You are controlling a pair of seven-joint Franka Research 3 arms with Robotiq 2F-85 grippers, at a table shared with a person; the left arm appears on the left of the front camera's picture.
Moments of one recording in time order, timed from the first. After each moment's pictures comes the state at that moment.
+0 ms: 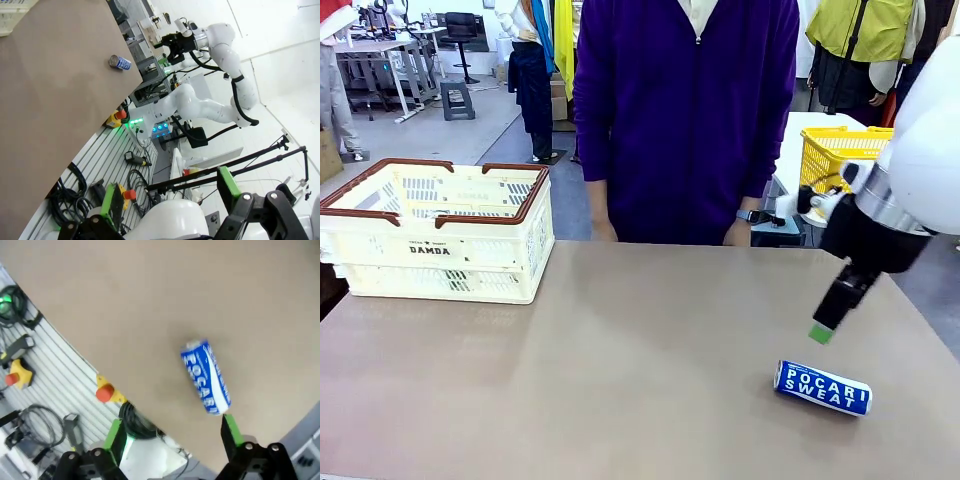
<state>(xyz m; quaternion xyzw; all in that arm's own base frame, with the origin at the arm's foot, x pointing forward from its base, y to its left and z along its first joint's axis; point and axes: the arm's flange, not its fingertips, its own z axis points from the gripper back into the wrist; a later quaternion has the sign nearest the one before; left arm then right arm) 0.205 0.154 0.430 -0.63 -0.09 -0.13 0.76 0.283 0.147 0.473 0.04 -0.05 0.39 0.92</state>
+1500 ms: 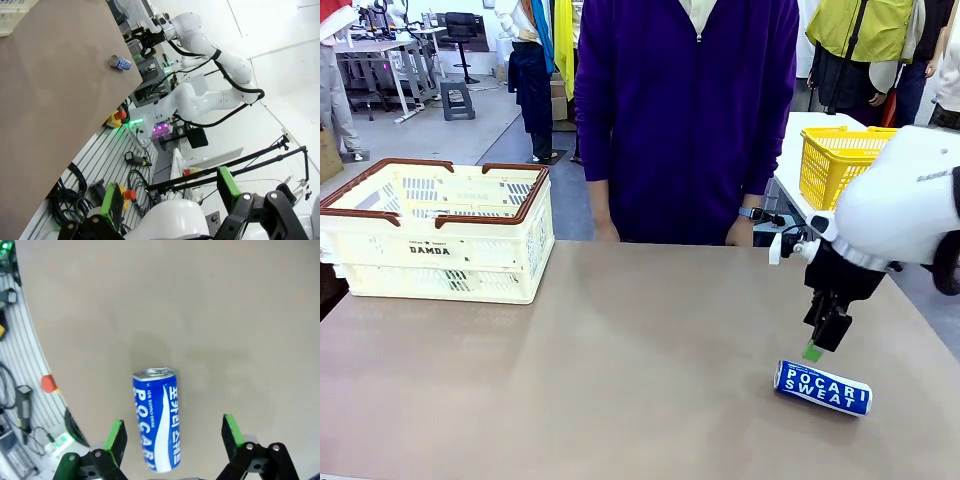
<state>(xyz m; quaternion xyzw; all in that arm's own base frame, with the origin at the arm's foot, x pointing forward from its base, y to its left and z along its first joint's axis) 0.205 0.154 0.429 -0.63 -0.09 -0.13 0.76 0.370 0.102 0.355 0.09 -0.03 0.55 0.83</state>
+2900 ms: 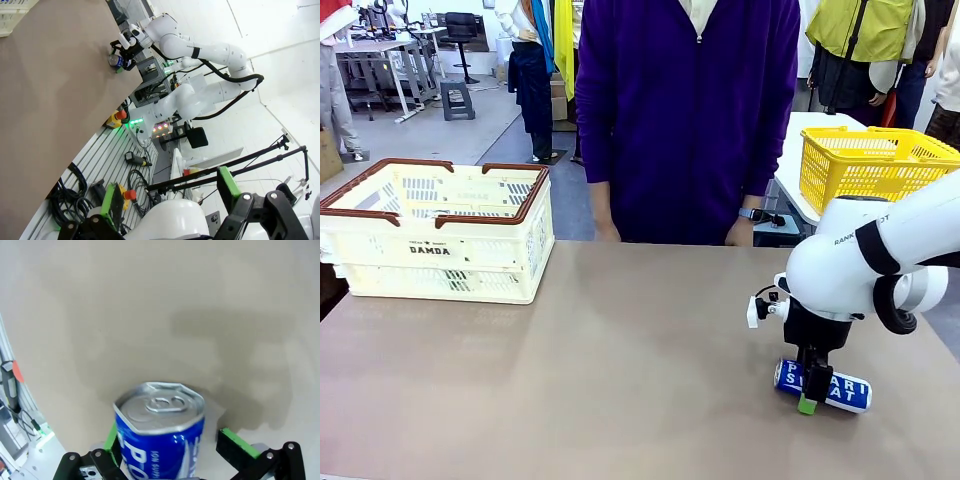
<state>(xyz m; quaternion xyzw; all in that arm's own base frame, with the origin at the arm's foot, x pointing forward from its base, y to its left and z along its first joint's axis) 0.205 0.154 0.429 -0.63 -0.09 -0.13 0.76 0.371 0.113 0.255 0.09 0.07 0.58 0.81</state>
